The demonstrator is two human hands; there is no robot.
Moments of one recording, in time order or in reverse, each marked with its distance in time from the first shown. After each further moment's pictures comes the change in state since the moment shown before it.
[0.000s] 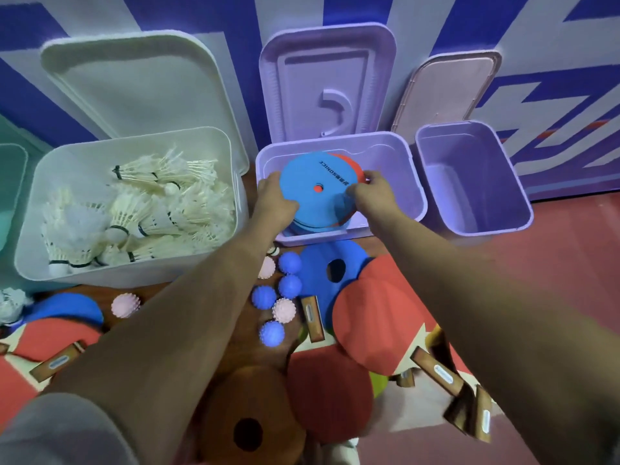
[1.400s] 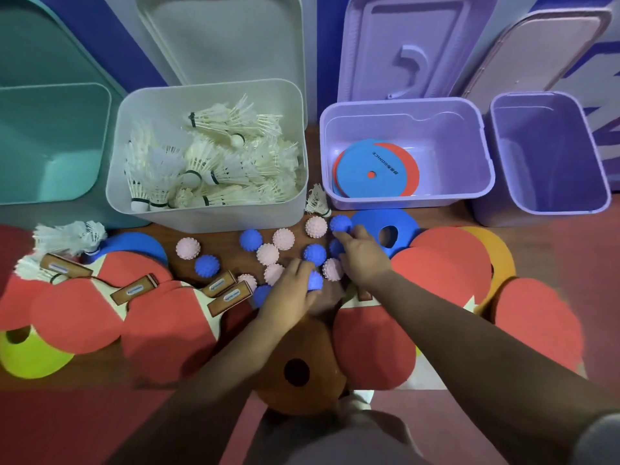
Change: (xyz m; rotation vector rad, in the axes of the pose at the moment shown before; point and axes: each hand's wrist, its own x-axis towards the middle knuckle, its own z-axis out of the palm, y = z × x) left_hand -0.171 -0.174 -0.010 0.445 -0.175 0.264; right_hand -0.105 0.116 0.092 -1.082 -0.385 -0.405
